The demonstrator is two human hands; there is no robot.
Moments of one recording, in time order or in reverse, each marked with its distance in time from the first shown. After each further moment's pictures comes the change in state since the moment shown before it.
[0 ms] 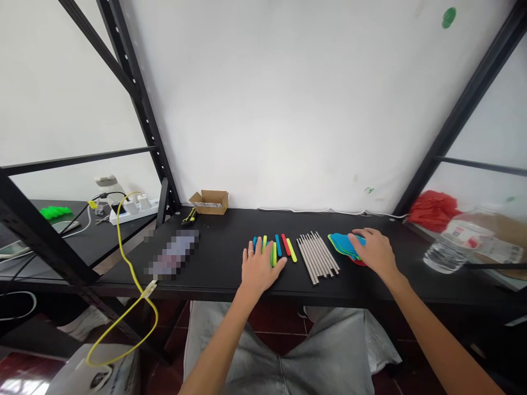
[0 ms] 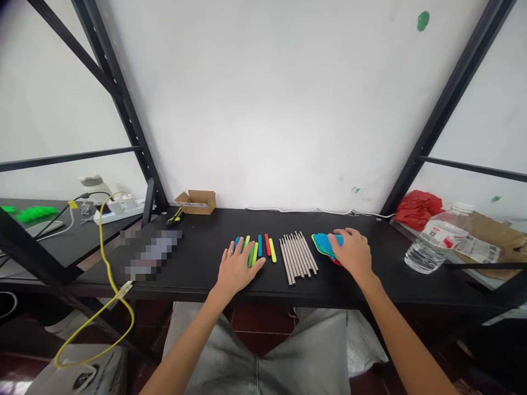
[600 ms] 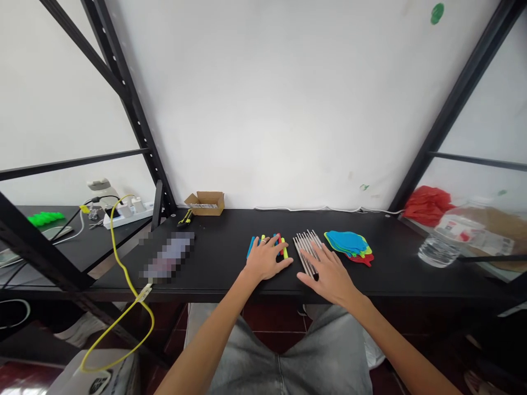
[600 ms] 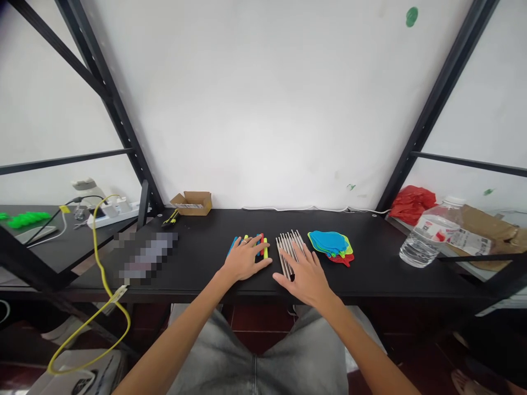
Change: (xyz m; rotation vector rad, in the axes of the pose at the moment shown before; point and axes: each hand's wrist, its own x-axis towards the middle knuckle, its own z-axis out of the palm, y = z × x) left_hand 0.035 0.008 0.001 -0.002 -0.071 0.398; right_hand -0.078 -0.098 0.002 0.111 -0.366 -0.358
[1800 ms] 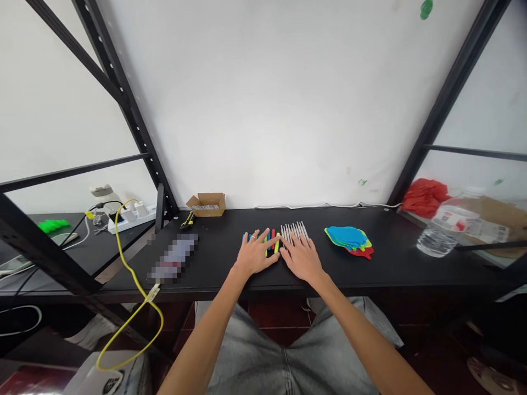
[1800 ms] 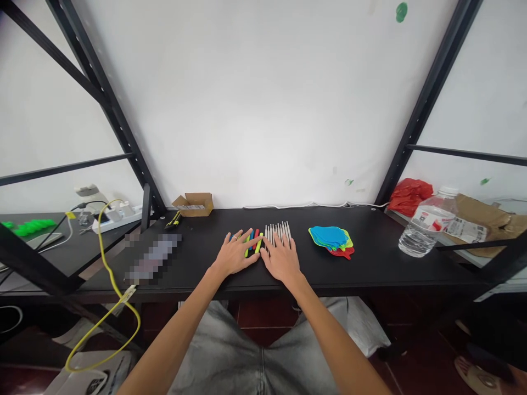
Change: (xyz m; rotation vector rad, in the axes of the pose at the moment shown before) left_hand -0.012 -0.033 -0.010 0.081 0.011 -0.028; right_hand 0.054 -0.056 0.026 -0.019 -0.029 0.090
